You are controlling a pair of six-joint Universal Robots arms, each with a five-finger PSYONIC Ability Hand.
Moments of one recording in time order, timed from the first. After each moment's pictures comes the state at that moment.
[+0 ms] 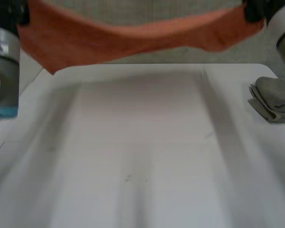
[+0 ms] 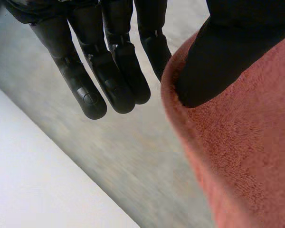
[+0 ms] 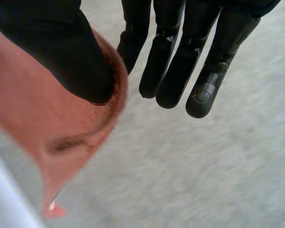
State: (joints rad) left arm 4.48 -1.80 -1.40 3.89 -1.53 3.74; right arm 1.85 -1.15 0.86 -0.04 1.44 2.63; left_hand 1.15 1.20 1.20 1.20 0.97; right_hand 0.99 1.18 1.18 1.19 0.99
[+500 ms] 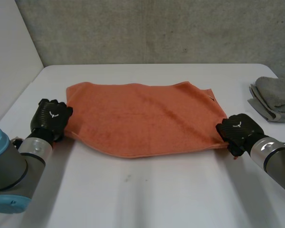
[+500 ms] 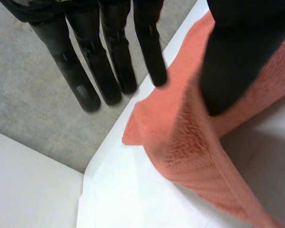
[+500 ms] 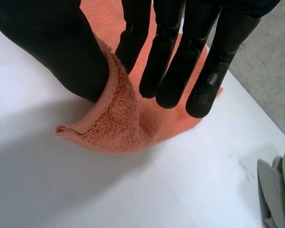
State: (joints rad) left arm 4.54 -1.93 -1.98 3.85 -1.43 3.83; right arm 1.72 -1.22 1.78 -0.12 1.27 2.46; left_hand 0.85 0.89 0.89 0.89 0.72; right_hand 0.99 1.18 1.18 1.19 0.99
